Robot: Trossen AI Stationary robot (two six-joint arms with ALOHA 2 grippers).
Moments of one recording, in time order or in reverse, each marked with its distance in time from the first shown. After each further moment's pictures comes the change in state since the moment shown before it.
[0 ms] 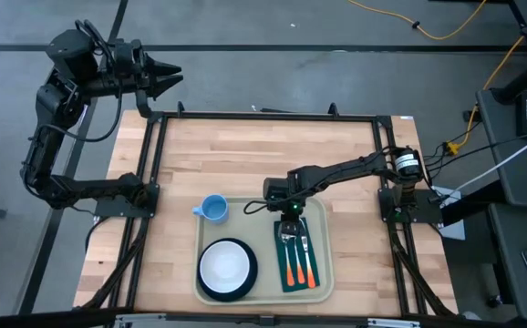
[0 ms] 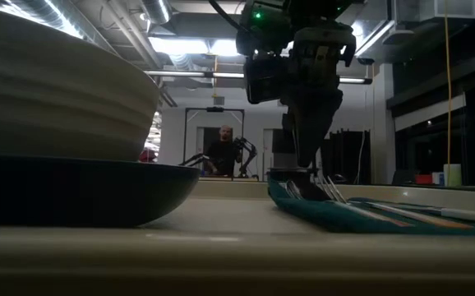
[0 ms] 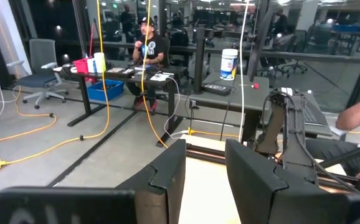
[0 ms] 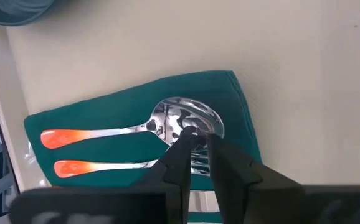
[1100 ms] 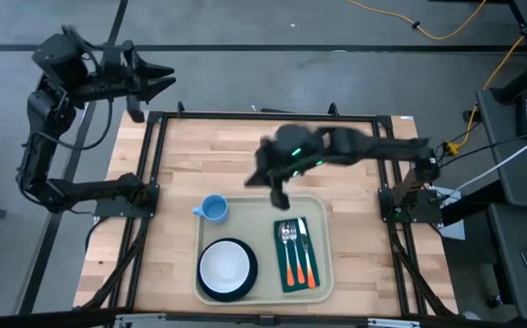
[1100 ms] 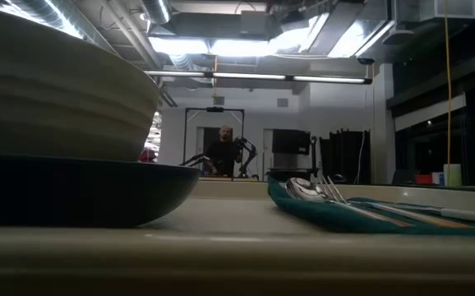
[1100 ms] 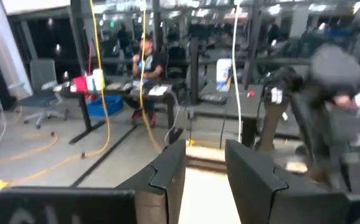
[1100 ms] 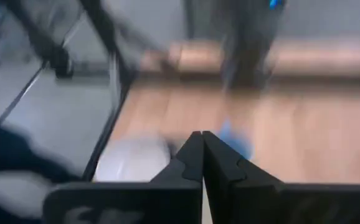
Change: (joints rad) left arm -0.005 -0.040 -0.003 0.013 0.012 0.021; right arm 0.013 -0.129 0.667 -0.014 0.187 -0.139
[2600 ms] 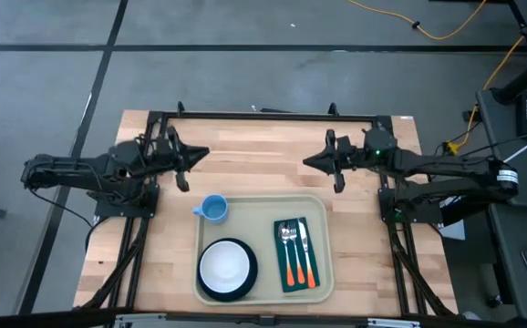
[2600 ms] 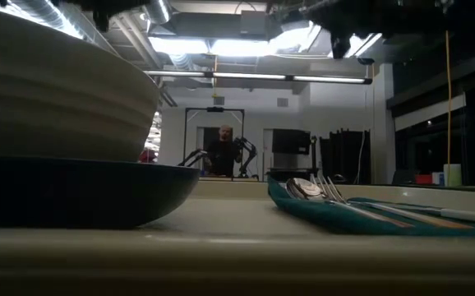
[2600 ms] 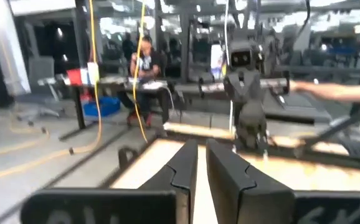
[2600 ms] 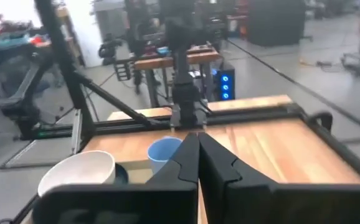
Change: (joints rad) left arm -0.901 -0.465 -1.214 0.862 -0.941 -0.049; right arm -0.317 -0.836 -1.439 1.114 -0.139 0.045
